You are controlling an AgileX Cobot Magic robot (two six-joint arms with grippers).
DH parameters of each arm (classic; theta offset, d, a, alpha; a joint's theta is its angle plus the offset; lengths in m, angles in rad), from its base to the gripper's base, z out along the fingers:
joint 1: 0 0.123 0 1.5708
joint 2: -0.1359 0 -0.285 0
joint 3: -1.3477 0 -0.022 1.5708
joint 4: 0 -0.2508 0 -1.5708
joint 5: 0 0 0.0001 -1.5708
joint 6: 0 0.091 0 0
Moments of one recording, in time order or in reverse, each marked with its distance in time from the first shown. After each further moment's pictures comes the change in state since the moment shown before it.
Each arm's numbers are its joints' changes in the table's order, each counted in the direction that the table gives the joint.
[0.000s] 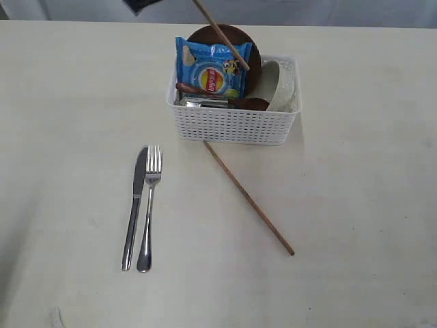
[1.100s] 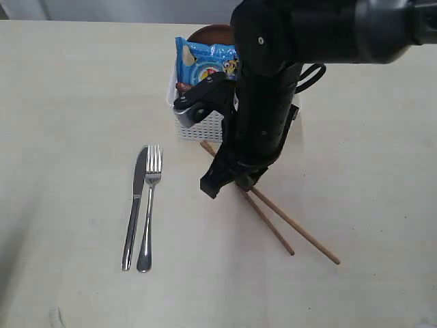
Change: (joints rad) left arm 0.000 0.000 0.000 0.000 0.000 0.000; right arm -0.063 0.082 -0.575 -0.600 -0.193 -0.366
